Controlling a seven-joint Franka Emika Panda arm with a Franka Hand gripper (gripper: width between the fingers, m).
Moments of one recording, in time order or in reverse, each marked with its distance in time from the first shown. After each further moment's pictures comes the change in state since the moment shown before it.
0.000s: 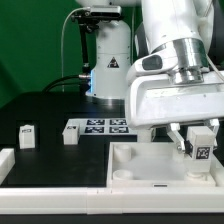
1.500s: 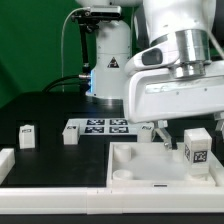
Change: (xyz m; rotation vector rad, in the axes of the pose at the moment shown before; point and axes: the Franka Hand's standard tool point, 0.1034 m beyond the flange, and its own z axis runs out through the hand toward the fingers) arm 0.011 0.000 -0.012 0.056 -0.271 0.031
